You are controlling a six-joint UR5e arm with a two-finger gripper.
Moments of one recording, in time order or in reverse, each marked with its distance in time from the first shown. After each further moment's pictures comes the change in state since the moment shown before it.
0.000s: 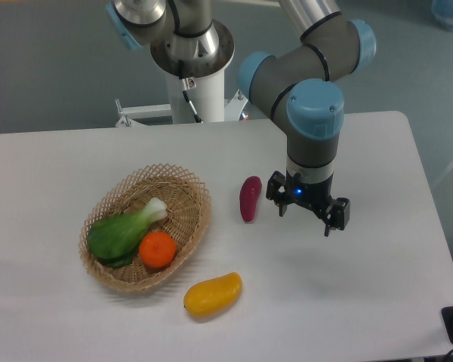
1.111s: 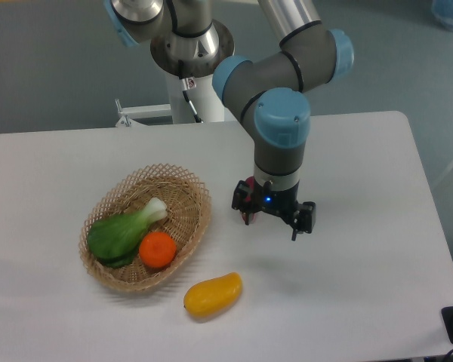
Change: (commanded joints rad) arm -0.112 0.031 -0.054 0.003 -0.043 -0.302
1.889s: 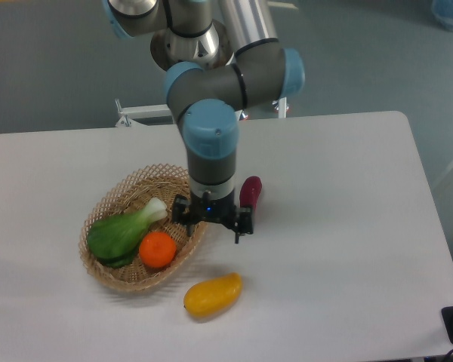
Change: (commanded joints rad) arm -0.199 -0.023 -0.048 0.046 0.002 -0.511
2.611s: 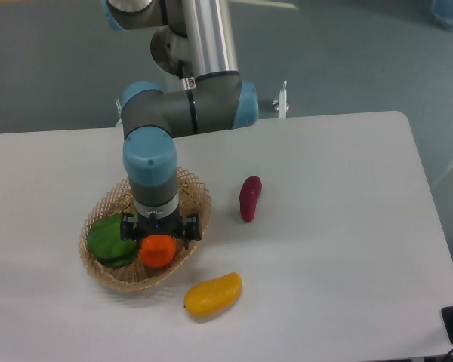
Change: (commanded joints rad) arm -0.103 -0.077 0.012 0.006 0.008 -0.161
